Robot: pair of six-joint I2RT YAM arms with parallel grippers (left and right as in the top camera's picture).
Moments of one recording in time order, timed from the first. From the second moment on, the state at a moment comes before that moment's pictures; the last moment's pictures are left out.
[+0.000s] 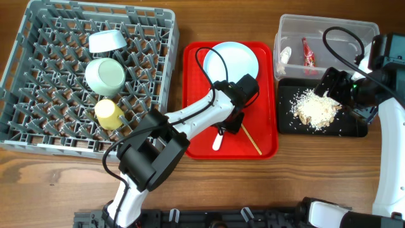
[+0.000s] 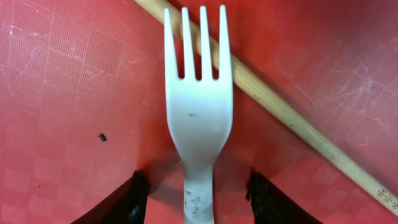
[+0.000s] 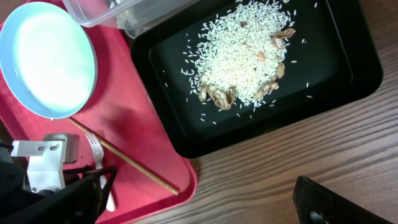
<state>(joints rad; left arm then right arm) -0.82 2.13 1.52 -0.90 -0.01 -0.42 -0.21 1.42 1.48 -1.35 -0.10 0.31</state>
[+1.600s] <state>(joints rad) -0.77 1.96 1.49 -0.94 -0.08 -0.42 -0.21 1.17 1.48 -1.43 -0.10 0.21</state>
